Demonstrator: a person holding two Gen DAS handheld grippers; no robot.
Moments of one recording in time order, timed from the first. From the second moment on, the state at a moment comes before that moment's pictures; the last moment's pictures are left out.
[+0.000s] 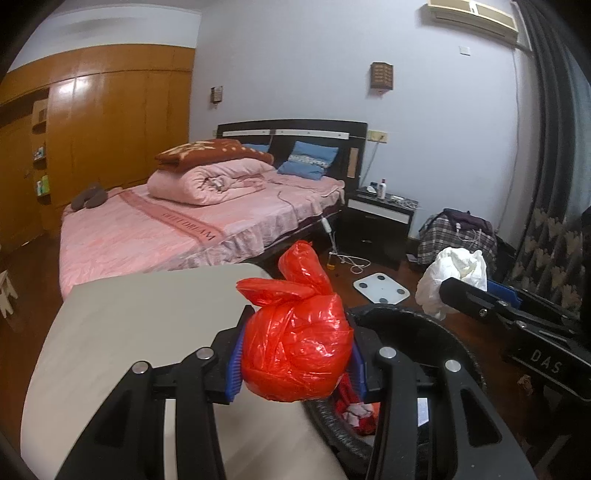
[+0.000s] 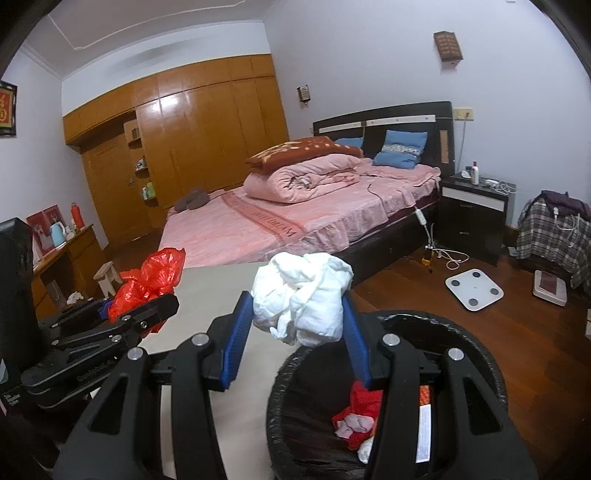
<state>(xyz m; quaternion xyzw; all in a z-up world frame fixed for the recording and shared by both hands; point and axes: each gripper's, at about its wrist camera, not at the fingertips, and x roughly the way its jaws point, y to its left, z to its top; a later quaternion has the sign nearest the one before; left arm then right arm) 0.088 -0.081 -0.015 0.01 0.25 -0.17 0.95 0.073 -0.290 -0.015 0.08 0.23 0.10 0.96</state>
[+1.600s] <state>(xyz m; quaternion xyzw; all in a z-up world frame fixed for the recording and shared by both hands) 0.146 -0.222 -0.093 0.04 0.31 -0.30 0.90 0.098 -0.405 -0.087 0.09 0.30 -0.03 0.95</state>
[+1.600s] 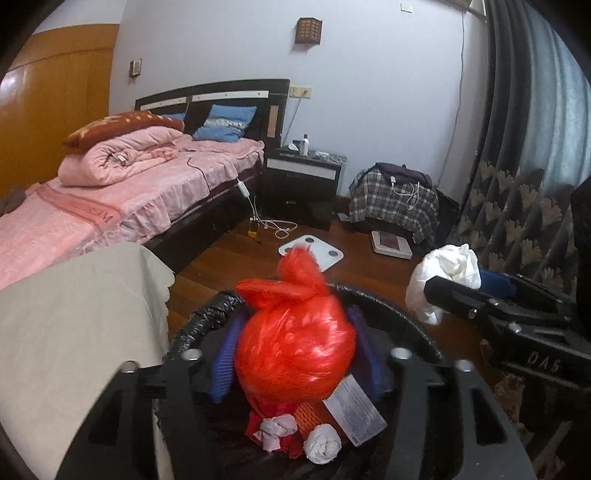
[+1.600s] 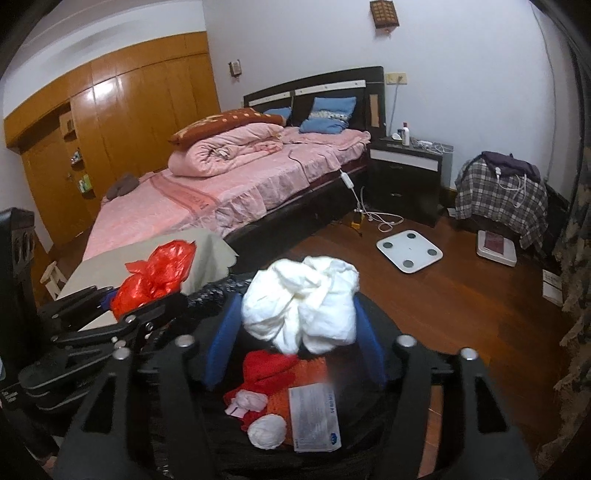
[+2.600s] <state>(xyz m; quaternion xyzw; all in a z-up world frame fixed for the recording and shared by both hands) 0.079 -0.104 -0.022 0.02 0.27 -0.18 0.95 0.048 -0.342 -0.006 0.08 0.27 0.04 0.96</state>
